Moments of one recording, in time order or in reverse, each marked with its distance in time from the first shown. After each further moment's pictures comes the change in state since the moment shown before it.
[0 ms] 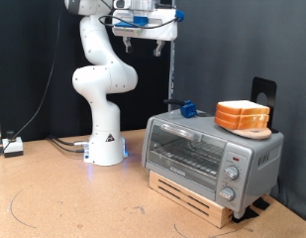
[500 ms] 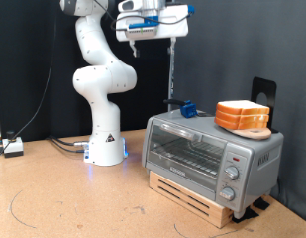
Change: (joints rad) arm 0.106 0.013 -0.060 -0.060 -0.020 0.203 -0.522
